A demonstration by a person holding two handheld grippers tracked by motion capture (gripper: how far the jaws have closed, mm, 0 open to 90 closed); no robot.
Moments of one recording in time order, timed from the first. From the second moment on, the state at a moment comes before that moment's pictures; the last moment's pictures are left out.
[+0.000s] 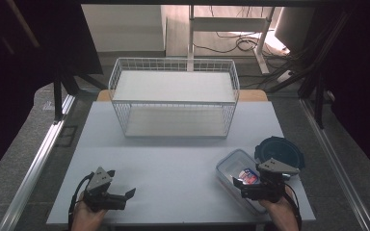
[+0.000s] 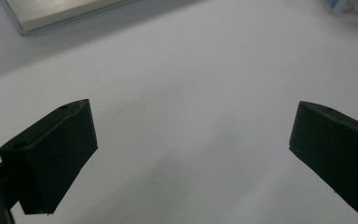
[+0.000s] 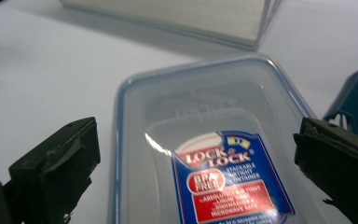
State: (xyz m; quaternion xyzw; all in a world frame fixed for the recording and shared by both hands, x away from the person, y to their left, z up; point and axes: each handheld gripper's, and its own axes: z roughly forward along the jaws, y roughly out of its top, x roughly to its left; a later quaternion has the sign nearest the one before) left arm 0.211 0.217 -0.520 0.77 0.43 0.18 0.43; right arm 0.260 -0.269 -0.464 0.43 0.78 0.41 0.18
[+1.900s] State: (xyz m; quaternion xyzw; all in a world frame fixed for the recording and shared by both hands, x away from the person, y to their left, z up) left arm 0.210 0.218 -0.523 0.77 0.43 0.16 0.44; right arm 0.215 -0.361 -0.448 0.52 0.74 0.36 0.23
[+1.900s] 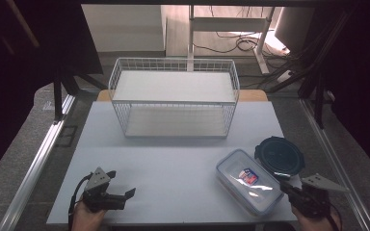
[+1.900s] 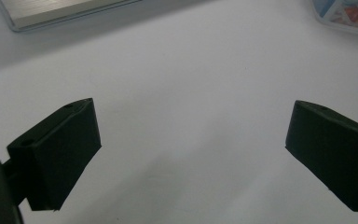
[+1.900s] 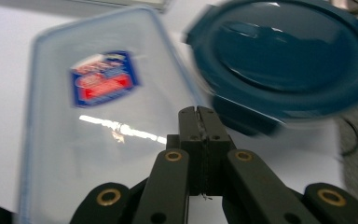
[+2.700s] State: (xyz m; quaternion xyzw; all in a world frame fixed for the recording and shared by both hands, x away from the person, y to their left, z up) left arm 0.212 0.213 -0.524 0.78 0.43 0.16 0.43; right arm 0.236 -0.318 -0.478 0.56 0.76 0.31 0.14
